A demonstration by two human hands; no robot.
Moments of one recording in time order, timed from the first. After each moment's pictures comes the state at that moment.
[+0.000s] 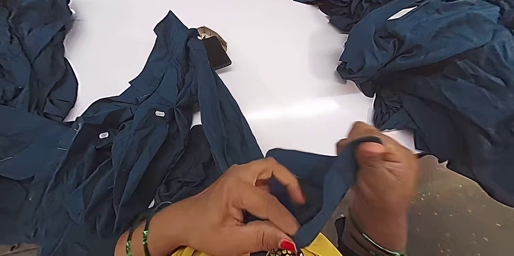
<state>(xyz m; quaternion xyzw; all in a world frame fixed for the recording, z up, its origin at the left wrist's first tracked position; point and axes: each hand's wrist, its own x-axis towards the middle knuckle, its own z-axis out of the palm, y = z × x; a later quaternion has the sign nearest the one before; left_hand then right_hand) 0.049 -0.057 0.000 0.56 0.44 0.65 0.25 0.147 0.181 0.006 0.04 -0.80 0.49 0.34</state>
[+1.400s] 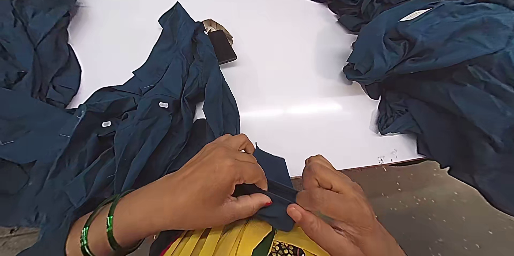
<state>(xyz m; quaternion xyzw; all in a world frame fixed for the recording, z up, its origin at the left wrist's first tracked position) 0.028 -0.081 0.008 0.61 0.68 0.41 0.09 0.164 0.137 0.006 0.21 -0.87 0.41 0.19</state>
